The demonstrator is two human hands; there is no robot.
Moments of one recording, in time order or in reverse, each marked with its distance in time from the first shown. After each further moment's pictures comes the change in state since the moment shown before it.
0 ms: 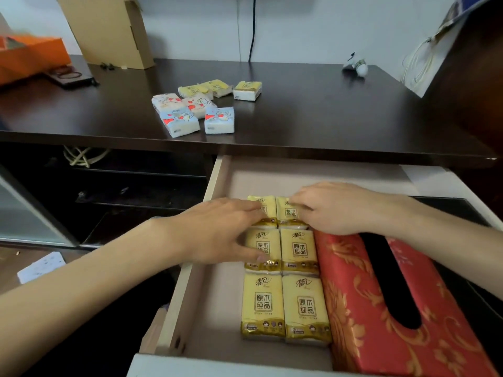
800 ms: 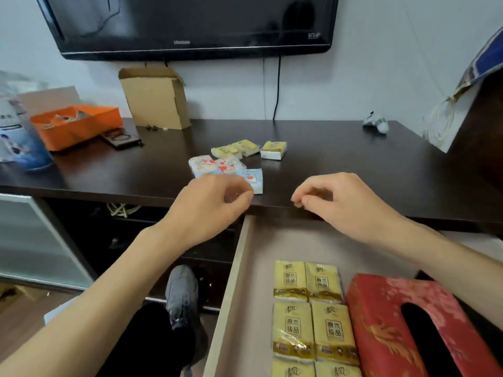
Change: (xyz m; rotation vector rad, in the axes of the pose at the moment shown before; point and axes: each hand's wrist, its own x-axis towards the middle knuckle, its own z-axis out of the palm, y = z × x) left_hand 0.000 -0.071 -0.073 -0.250 0.688 -0.368; right_hand 0.030 0.004 -0.062 0.698 0.604 -0.111
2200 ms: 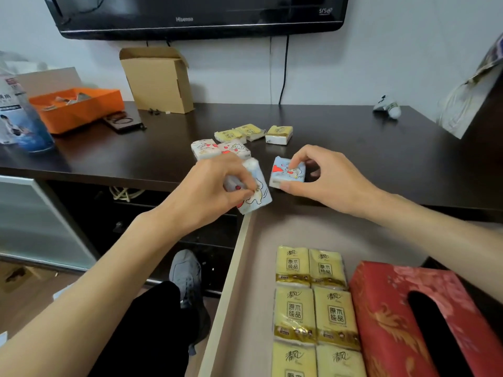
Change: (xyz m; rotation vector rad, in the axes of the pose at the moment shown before) left_hand -0.001 -0.011 0.000 -0.153 -0.038 0.132; right_hand 0.040 0.020 0.022 -0.015 0.010 -0.041
